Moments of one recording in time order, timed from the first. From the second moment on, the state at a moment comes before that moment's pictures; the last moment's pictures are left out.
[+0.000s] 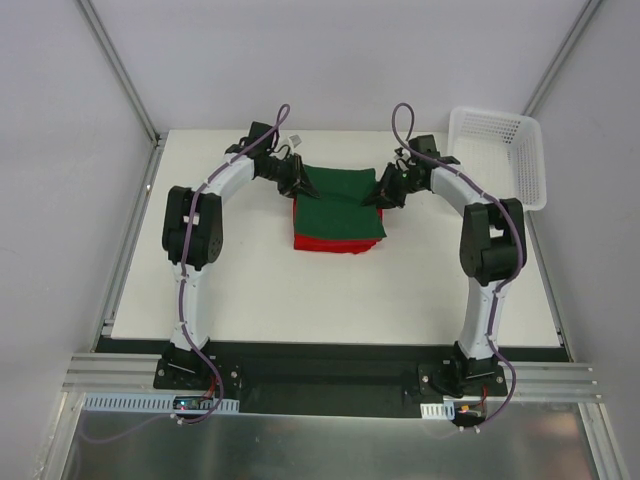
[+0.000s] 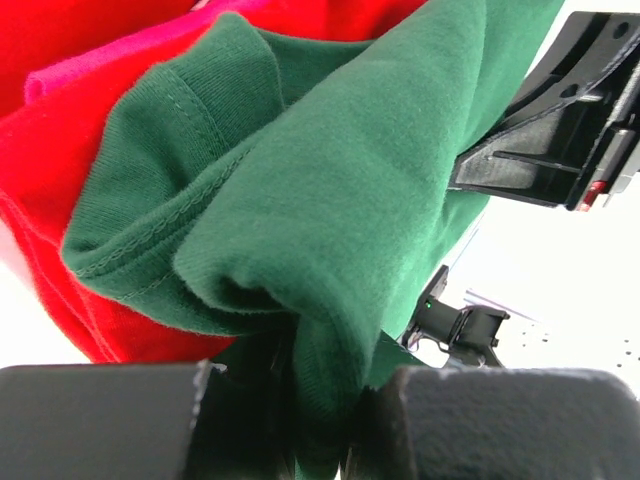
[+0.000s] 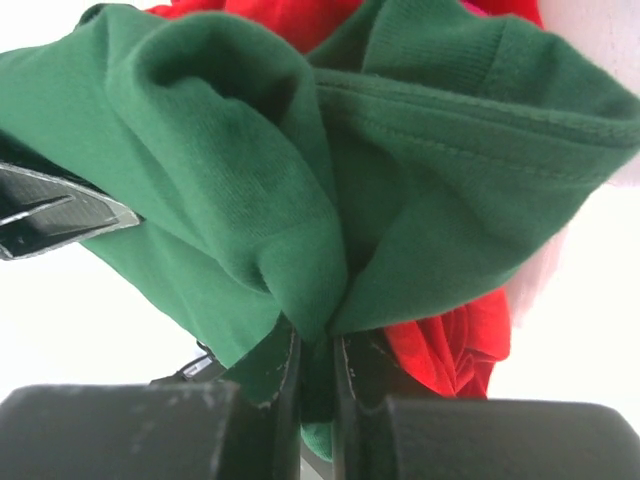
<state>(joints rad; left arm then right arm) -0.26 2.22 1.82 -0.58 0.86 -0.54 0.22 2.06 1.60 -0.59 -0.64 0.61</state>
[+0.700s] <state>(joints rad) -0.24 2.25 1.82 -0.57 0.85 -0.52 0.19 2.09 1.66 -0.64 -0.53 0.57</state>
